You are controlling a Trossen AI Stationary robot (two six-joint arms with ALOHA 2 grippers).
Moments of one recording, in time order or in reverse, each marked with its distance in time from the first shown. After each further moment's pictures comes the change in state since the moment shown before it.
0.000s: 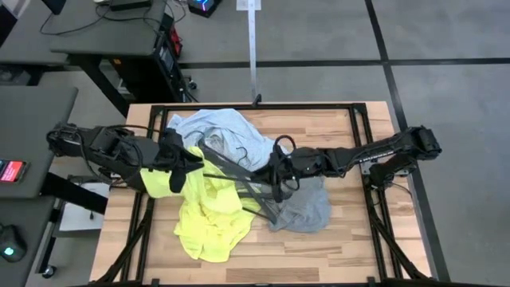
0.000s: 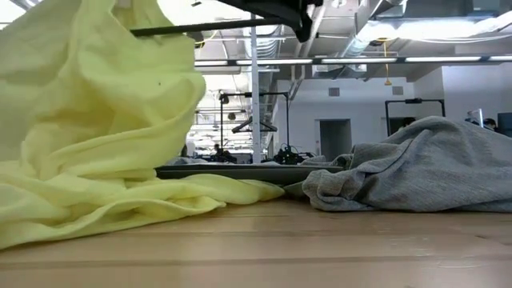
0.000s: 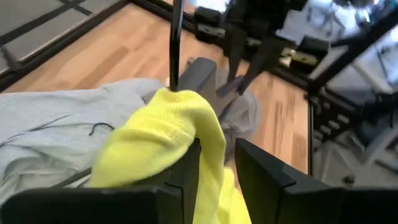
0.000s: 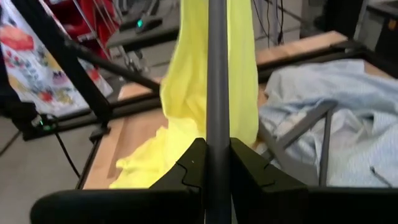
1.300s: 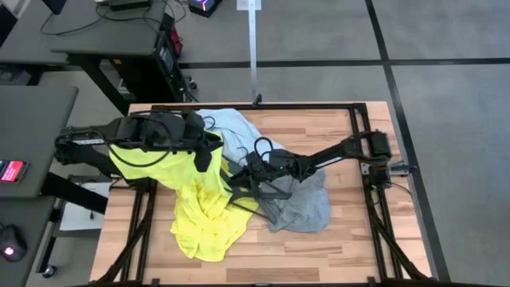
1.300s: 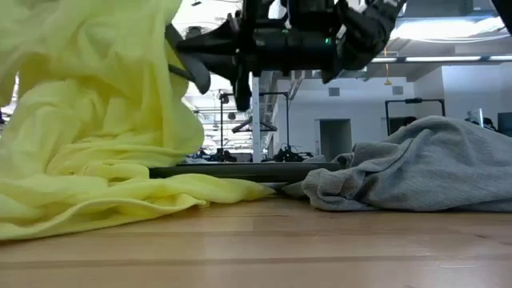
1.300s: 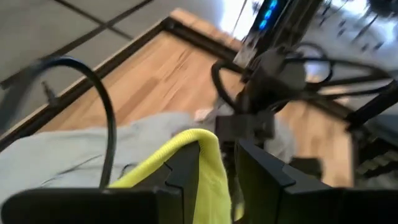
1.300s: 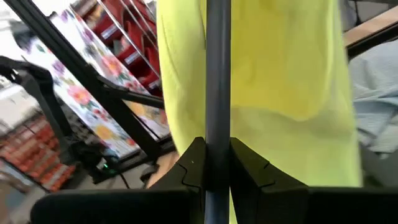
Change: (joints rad) left arm 0.232 0.200 0.095 0.045 0.134 0.183; right arm -0.129 0.489 0.002 0.736 -0.288 0.321
